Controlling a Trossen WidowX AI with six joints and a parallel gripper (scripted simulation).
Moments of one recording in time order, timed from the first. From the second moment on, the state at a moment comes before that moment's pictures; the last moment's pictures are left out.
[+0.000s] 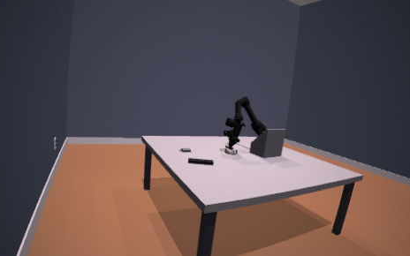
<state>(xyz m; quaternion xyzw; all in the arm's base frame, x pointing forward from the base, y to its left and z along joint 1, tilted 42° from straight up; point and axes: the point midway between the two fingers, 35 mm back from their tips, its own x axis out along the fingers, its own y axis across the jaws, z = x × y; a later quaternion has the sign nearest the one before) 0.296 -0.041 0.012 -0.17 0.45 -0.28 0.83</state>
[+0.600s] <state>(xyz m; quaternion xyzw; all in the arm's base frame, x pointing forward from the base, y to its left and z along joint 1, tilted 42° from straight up) 0.296 -0.044 0.002 -0.19 0.41 -0.26 0.85</state>
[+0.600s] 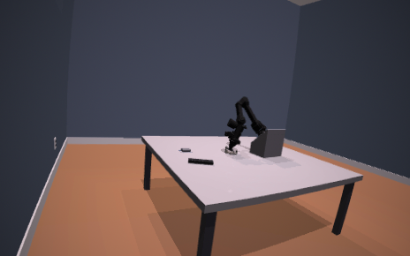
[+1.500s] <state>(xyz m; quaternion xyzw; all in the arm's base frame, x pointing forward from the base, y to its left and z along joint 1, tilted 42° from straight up) 0.288 -0.051 -0.001 -0.21 0.36 -0.25 0.88</state>
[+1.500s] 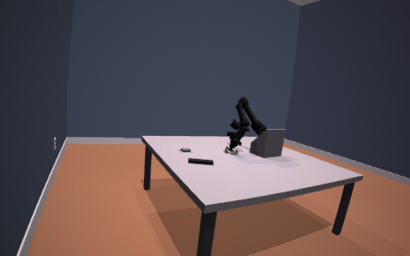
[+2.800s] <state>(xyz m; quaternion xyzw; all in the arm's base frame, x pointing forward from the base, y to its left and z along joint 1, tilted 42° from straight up) 0.270 -0.050 -0.009 -0.21 0.36 -0.23 0.88</state>
